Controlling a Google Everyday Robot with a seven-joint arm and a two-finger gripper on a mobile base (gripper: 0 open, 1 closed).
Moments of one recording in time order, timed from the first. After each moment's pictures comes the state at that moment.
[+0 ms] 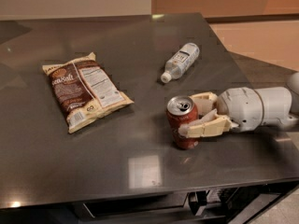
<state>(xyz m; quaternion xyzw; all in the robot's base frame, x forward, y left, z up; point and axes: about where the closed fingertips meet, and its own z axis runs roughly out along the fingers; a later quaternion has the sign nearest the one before) 0.427 -0.078 0.898 -0.52 0.52 0.51 0.45</state>
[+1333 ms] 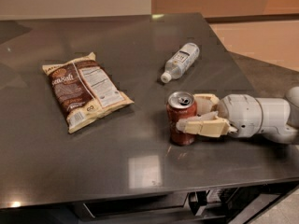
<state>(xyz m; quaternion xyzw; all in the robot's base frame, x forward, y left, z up) 0.430 -0.081 0.897 -0.47 0.51 0.53 0.49</state>
